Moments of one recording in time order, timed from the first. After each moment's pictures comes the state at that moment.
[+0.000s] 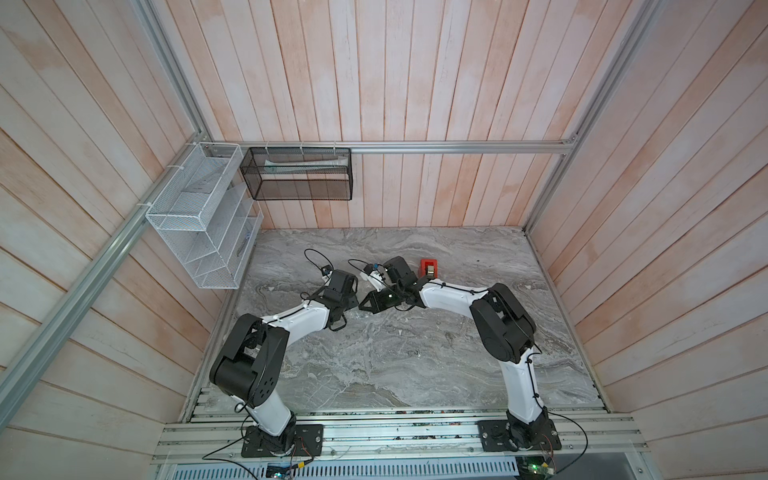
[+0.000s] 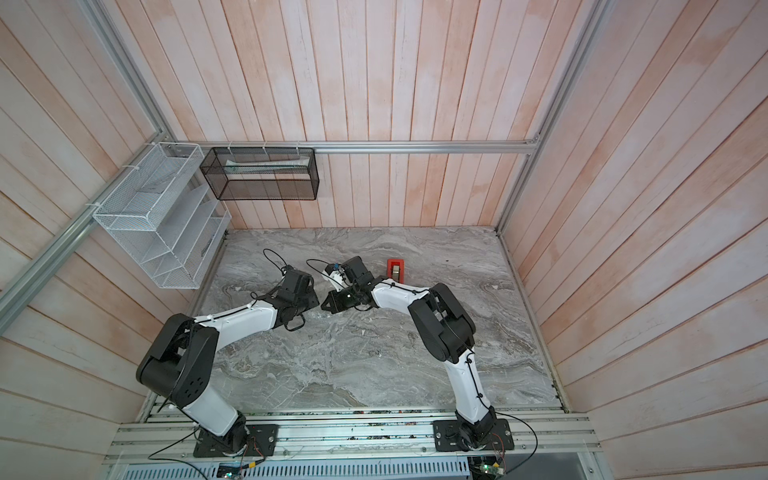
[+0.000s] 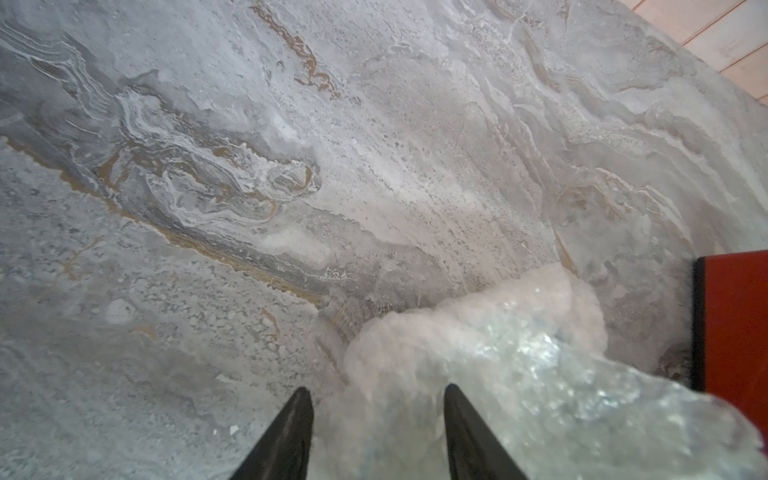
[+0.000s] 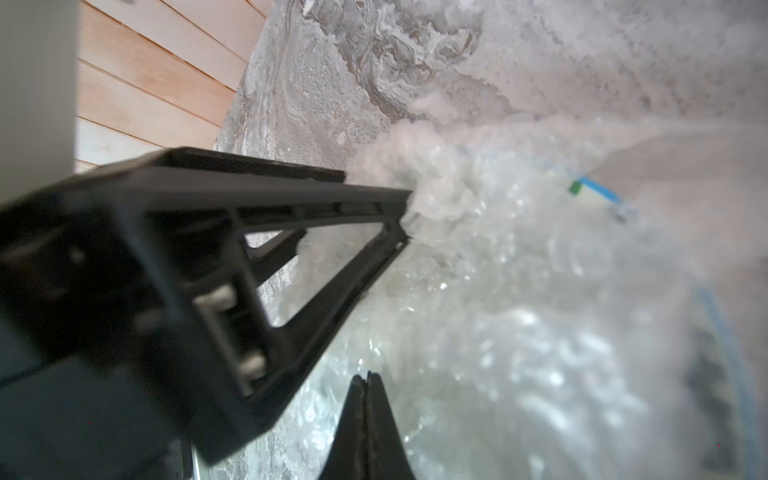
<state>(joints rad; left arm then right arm) -0.43 1.67 0.91 -0.12 -0.22 -0.71 0.74 2.14 1.47 -0.15 -0.63 0.36</state>
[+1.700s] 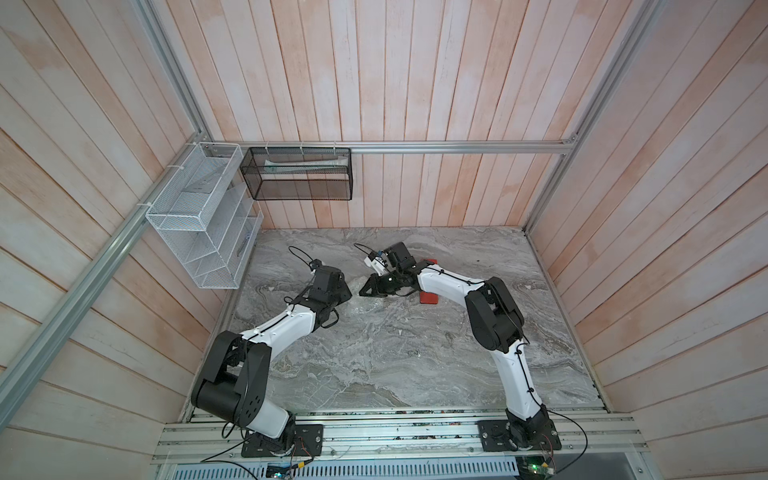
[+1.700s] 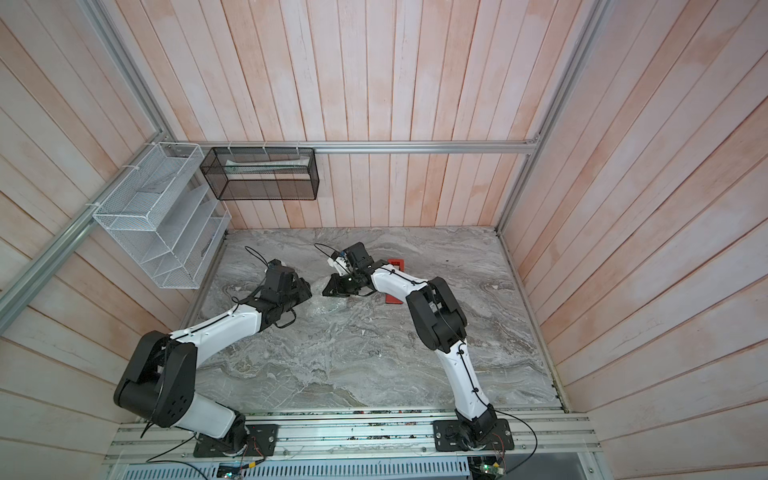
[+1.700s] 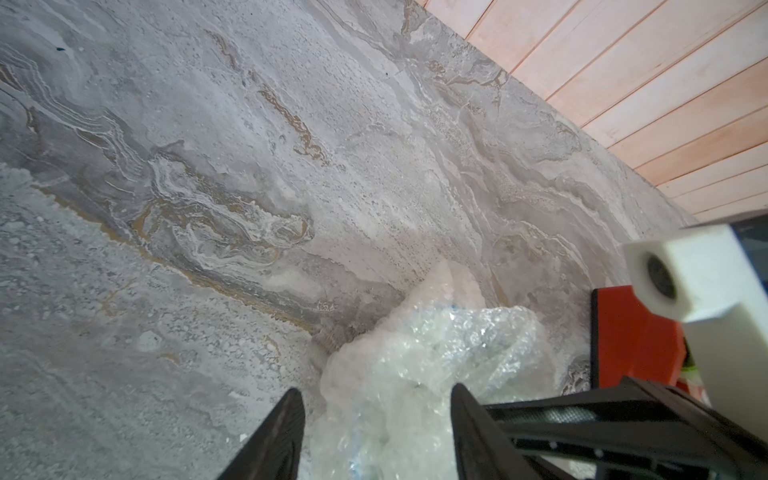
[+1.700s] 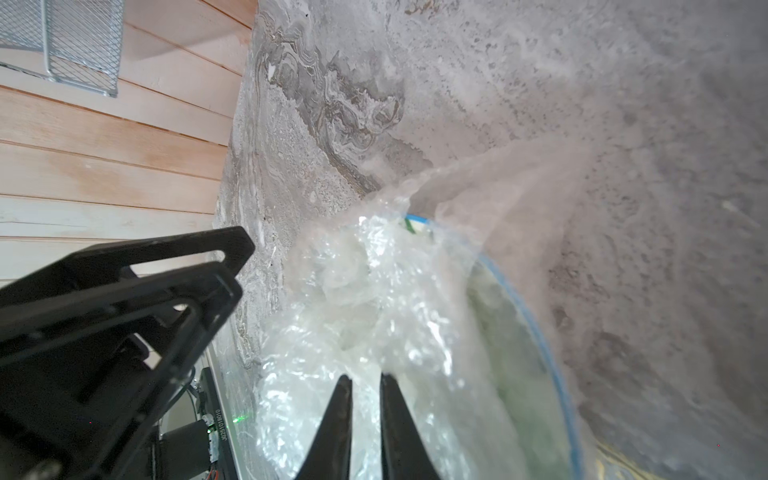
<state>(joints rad) -0.36 1.53 0.86 -0.06 -0.14 -0.70 0.67 2.25 1.73 -0.33 -0.68 0.48</state>
